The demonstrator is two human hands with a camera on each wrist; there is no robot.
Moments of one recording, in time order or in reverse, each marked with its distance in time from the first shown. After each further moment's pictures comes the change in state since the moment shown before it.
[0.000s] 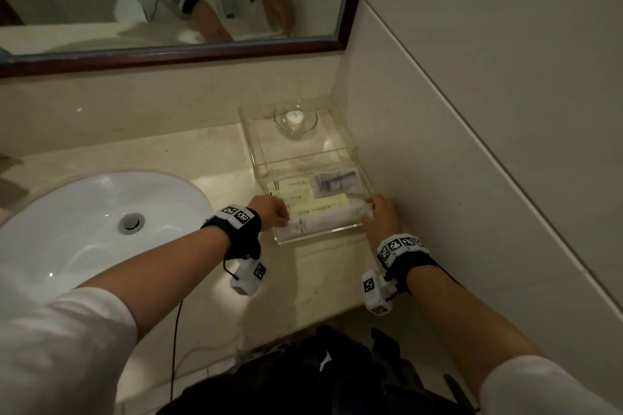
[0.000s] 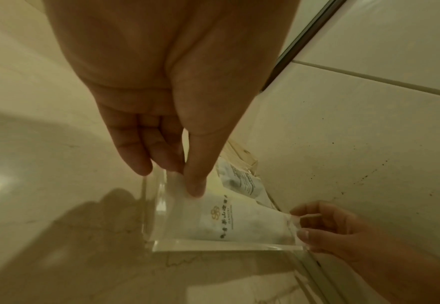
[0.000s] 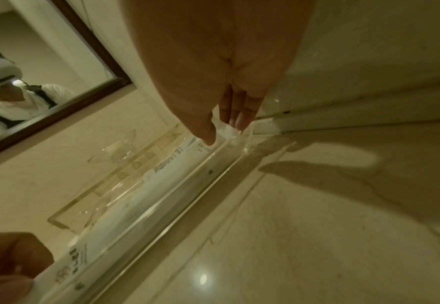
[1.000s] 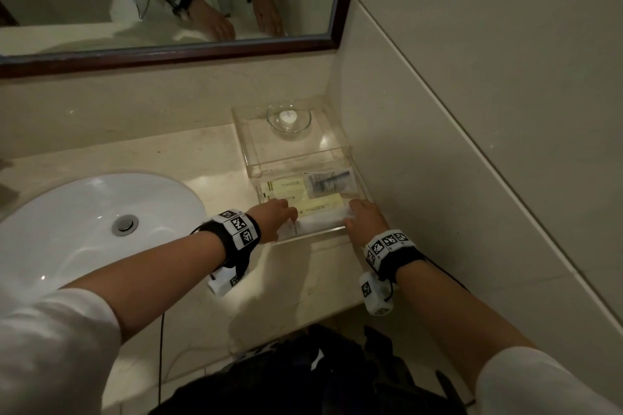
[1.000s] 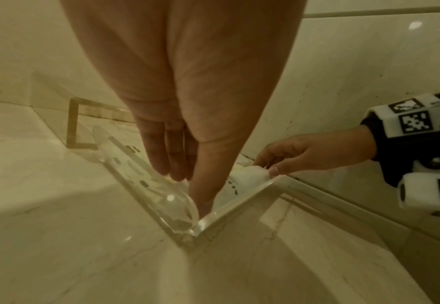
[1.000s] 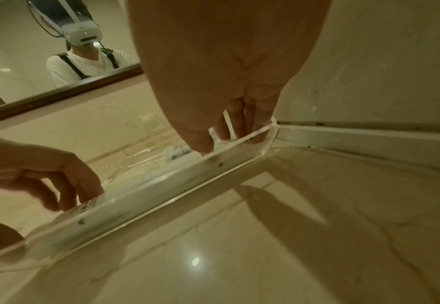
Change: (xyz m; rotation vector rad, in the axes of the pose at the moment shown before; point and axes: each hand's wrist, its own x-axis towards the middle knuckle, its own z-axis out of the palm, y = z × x) left_hand -0.007 0.014 0.007 0.537 -0.088 0.345; right_hand 0.008 -0.004 0.009 -0.305 -0.174 -0.157
